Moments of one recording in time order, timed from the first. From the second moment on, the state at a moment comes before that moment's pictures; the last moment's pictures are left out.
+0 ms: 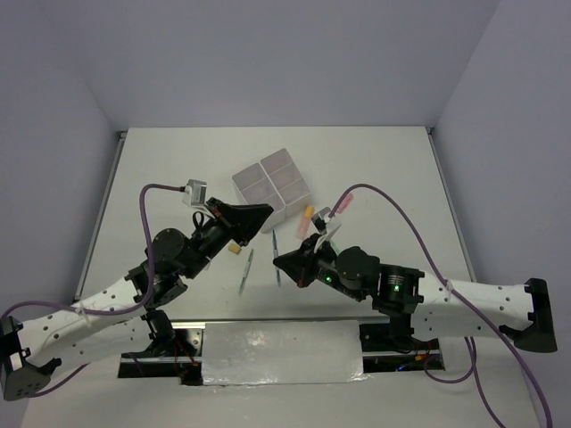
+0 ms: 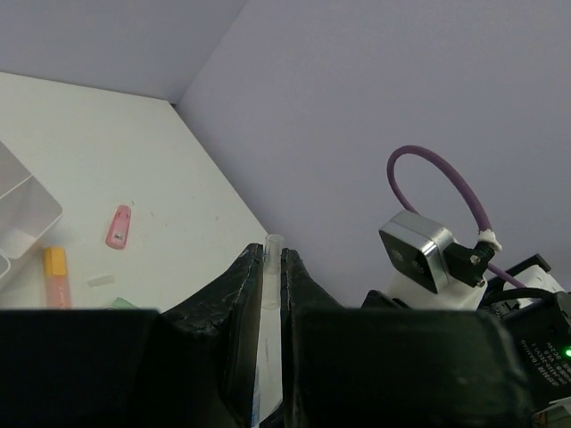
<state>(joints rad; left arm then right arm) -0.96 0.79 0.66 0.37 -0.24 -0.68 1.31 0.86 0.69 -0.02 0.37 0.60</state>
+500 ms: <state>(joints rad) -0.96 0.82 0.66 0.38 -0.19 -0.66 1.31 0.83 0.72 -0.04 0.39 0.54</state>
